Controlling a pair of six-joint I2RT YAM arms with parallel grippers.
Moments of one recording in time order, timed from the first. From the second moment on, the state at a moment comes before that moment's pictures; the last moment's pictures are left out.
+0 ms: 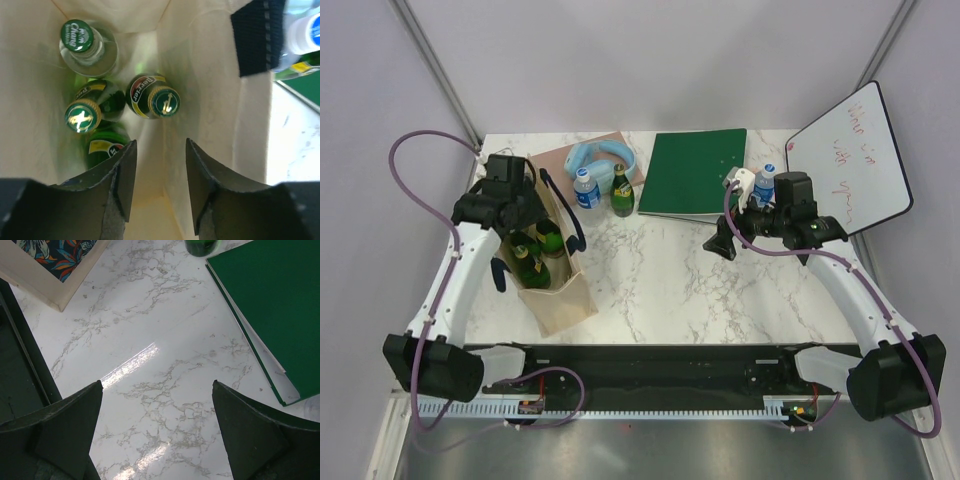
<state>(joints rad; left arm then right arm) -0.16 1.22 1.30 -0.91 -0.22 -0.52 0.22 1.18 1.01 -0.51 -0.73 -0.33</state>
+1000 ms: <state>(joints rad) -0.15 1.48 1.36 -0.88 -0.23 -0.38 0.22 1.17 1.00 -0.51 -0.72 -0.33</state>
